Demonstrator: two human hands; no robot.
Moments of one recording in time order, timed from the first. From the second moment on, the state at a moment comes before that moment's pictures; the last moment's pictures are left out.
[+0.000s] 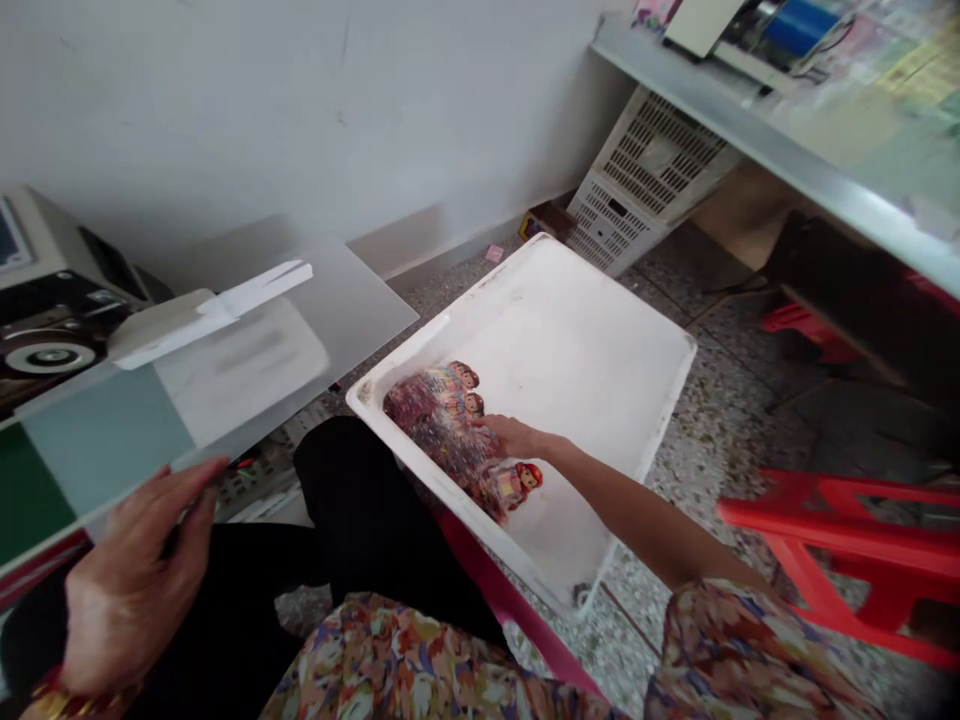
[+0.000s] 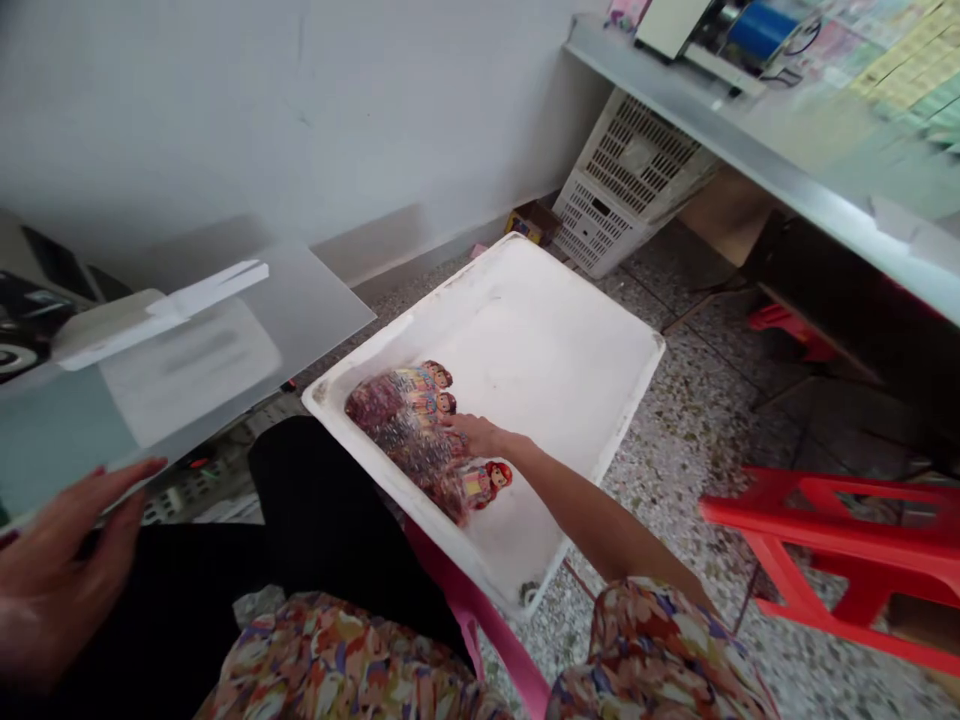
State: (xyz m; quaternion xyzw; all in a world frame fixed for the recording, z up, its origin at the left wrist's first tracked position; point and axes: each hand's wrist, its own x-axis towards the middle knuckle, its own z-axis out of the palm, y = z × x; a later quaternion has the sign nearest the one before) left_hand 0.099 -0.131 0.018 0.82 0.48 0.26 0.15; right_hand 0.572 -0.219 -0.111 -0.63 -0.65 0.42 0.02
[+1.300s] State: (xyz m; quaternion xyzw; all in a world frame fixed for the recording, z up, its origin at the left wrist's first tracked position) left_hand 0.199 -0.136 0.028 0.82 0.43 0.32 0.21; right_hand 0.529 -0.133 0.027 -0.59 -0.52 0.52 0.32
